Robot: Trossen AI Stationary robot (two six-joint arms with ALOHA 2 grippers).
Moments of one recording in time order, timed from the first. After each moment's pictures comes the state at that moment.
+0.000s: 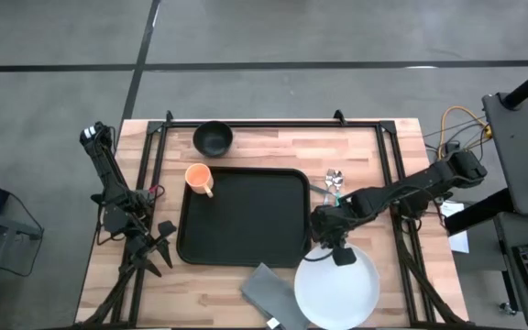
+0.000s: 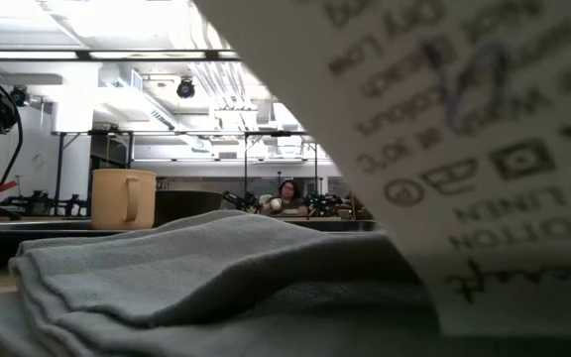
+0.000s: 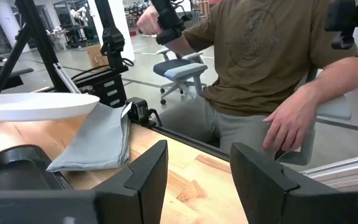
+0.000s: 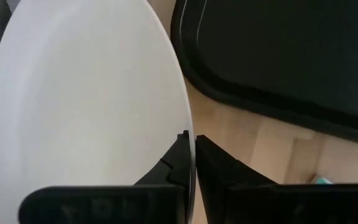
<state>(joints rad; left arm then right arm) -1.08 0.35 0.01 0.20 -0.24 0.07 0.29 1.48 1.00 -0.70 -0.24 0.16</state>
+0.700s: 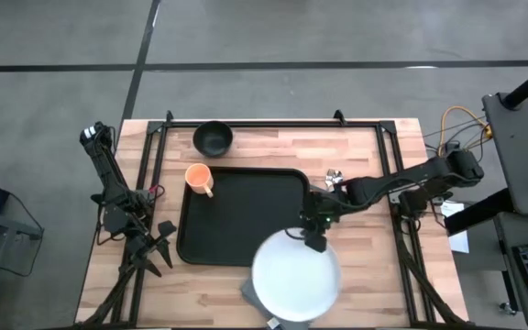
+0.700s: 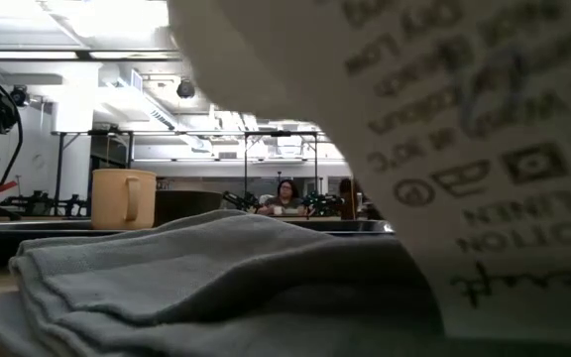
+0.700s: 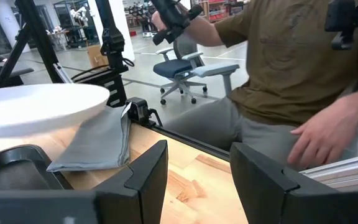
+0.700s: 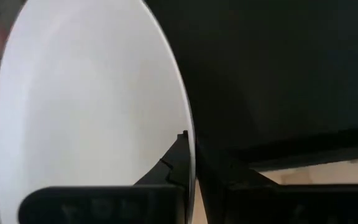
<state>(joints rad) -1.08 0.35 0.01 0.20 -0.24 0.07 0.18 1.50 1.03 -0.52 -0.16 0.62</state>
